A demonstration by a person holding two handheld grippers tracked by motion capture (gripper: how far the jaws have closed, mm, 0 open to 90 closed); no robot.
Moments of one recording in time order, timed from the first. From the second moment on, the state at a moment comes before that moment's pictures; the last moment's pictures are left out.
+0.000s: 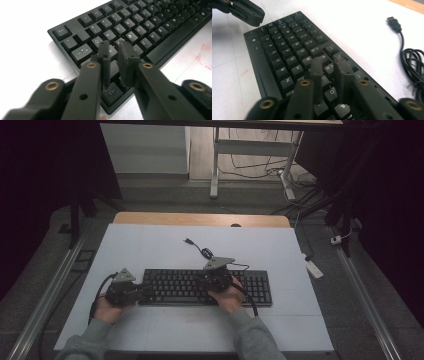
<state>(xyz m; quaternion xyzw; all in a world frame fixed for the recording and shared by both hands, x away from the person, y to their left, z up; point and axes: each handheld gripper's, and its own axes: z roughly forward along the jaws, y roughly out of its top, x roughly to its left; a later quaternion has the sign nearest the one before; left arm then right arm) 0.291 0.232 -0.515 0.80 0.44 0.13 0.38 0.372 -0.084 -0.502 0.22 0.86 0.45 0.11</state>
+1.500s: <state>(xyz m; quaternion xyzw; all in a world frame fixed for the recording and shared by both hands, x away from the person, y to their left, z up) 0.286 0.224 -0.503 0.80 0.42 0.15 0.41 0.330 -0.180 -0.491 0.25 0.84 0.46 0.14</state>
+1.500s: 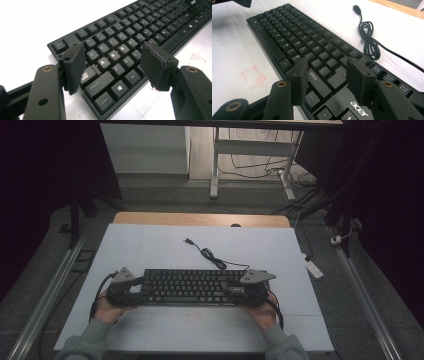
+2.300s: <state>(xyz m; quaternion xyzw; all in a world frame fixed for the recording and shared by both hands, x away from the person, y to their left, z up) 0.299 0.169 -0.499 0.84 0.36 0.09 0.39 0.331 -0.183 -0.494 0.26 0.84 0.46 0.14</state>
